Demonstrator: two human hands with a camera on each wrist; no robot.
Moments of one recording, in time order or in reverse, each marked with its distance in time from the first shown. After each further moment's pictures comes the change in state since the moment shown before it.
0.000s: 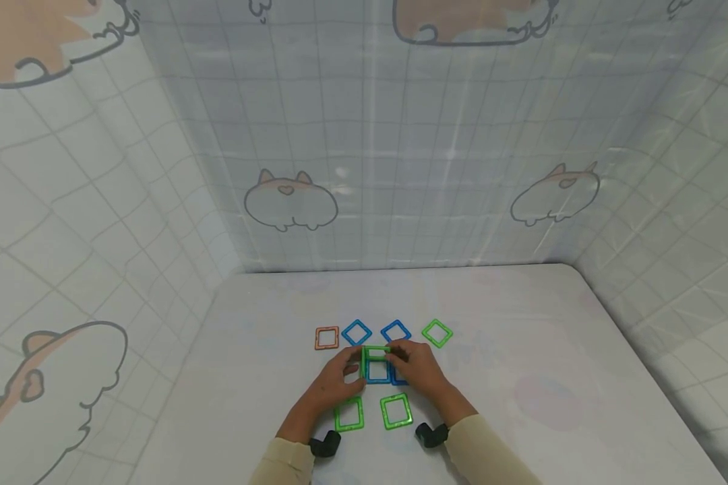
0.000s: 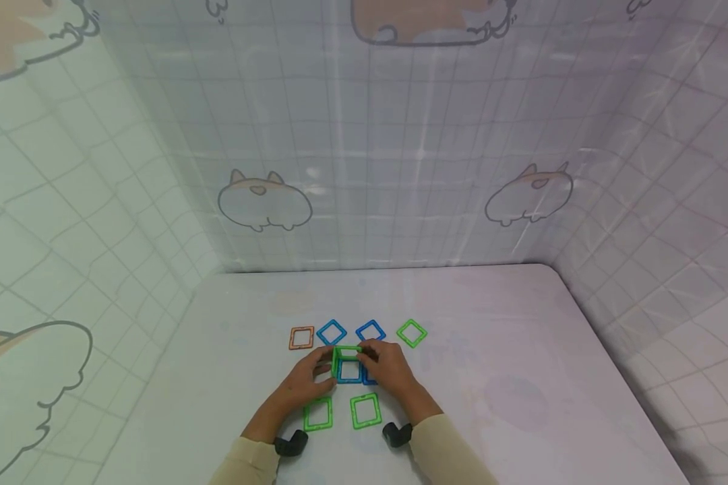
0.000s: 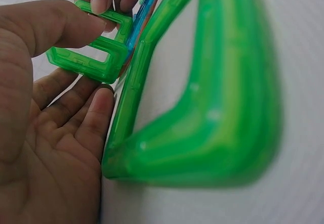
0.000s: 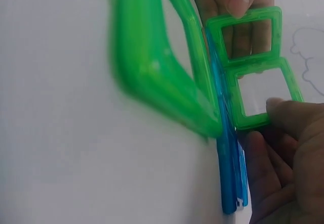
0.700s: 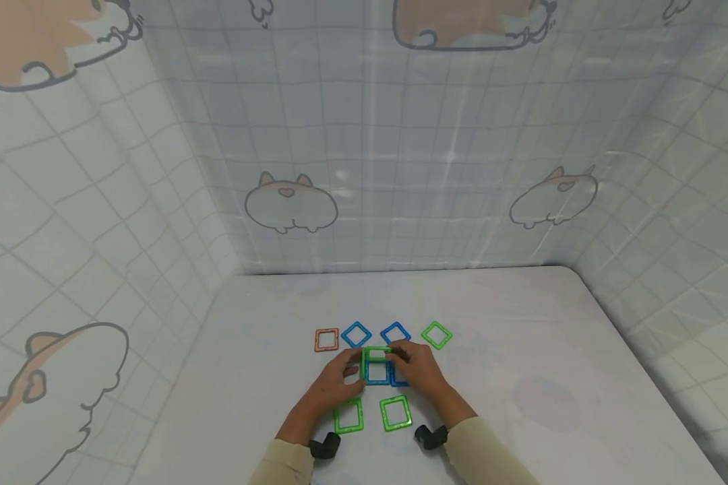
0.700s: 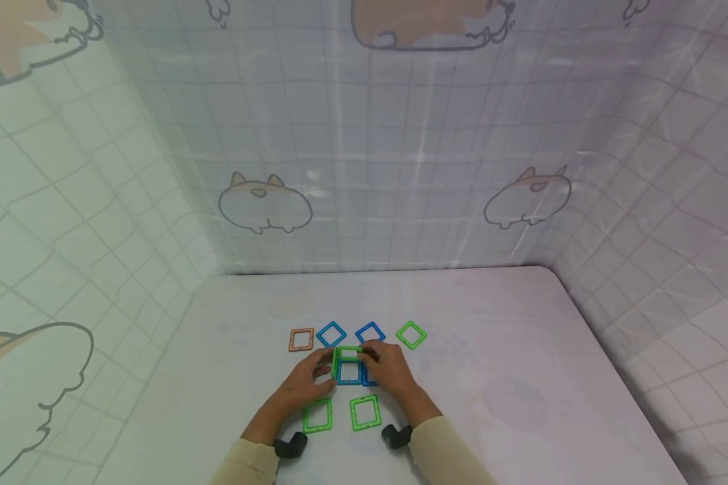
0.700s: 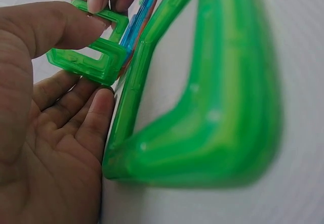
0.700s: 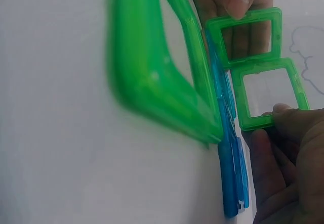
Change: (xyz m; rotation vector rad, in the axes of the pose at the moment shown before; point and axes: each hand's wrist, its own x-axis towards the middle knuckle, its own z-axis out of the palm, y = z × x) left_hand -0.001 0.002 0.000 0.011 0.012 0.009; right_hand -0.002 -0.001 0.001 0.015 0.049 0.001
